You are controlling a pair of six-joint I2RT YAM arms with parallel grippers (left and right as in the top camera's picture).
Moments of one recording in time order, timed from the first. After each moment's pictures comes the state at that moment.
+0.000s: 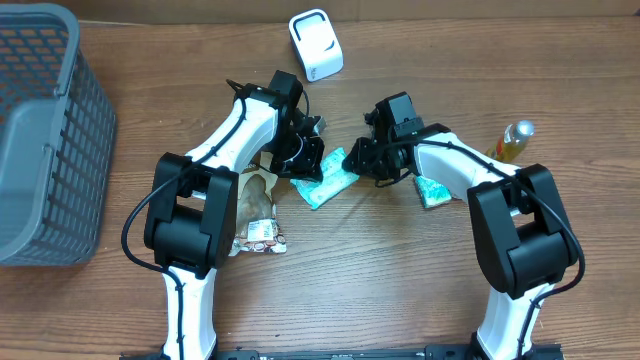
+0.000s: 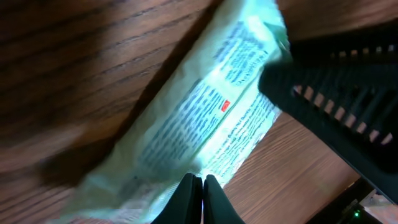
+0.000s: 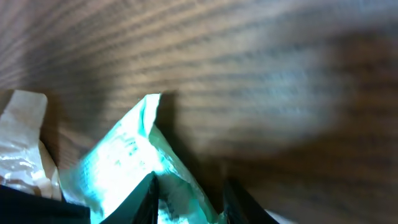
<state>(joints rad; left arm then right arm) -0.33 2.19 1.64 -1.02 0.52 -0.15 0.35 2.02 1.25 -0.42 -0.40 0.50</state>
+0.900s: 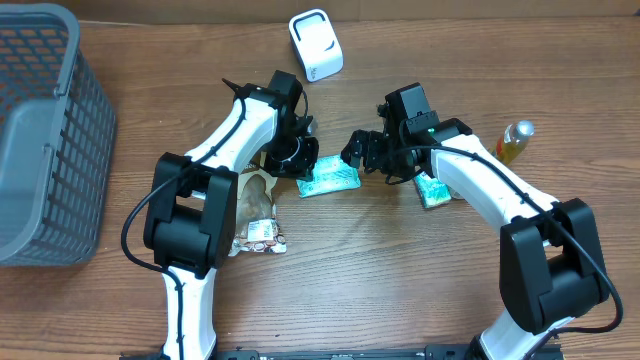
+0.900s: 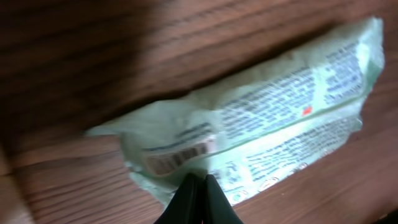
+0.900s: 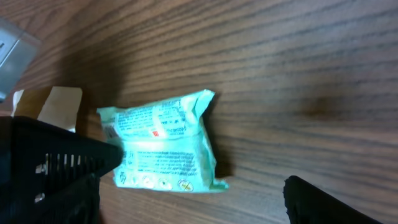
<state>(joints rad) -0.33 2.19 1.64 -1.02 0.39 -0.22 0.35 1.83 1.24 -0.56 -0.30 0.51</state>
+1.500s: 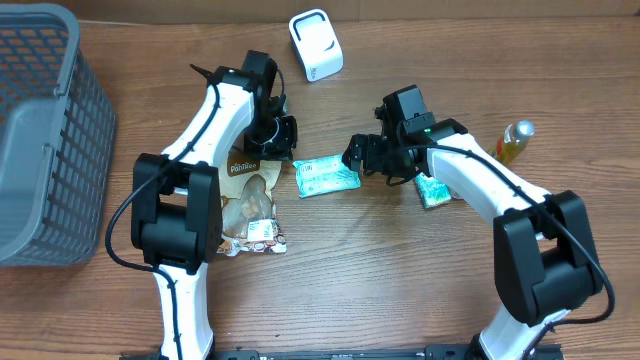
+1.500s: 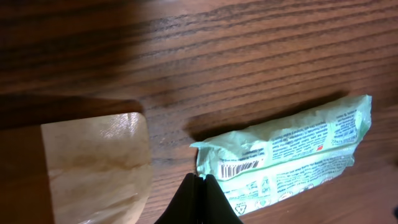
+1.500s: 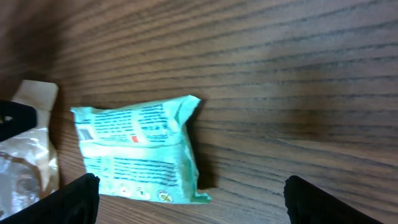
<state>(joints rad) -0.25 2.20 1.74 -1.07 0.32 -0.29 0.35 1.88 1.24 -0.55 -0.28 0.44</state>
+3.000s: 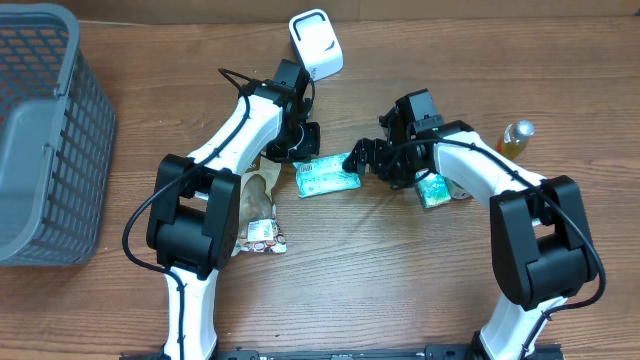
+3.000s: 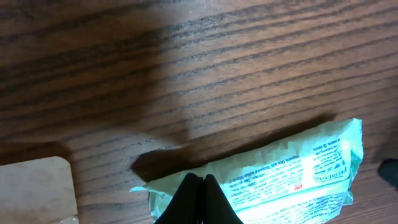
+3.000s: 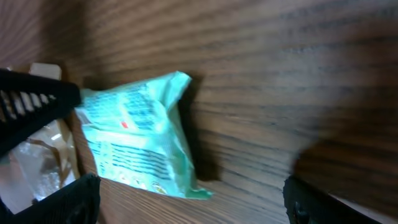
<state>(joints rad) -0.35 2.20 1.69 -0.91 0.23 -0.34 0.29 1.94 1.21 -0.52 -0.49 0.44</state>
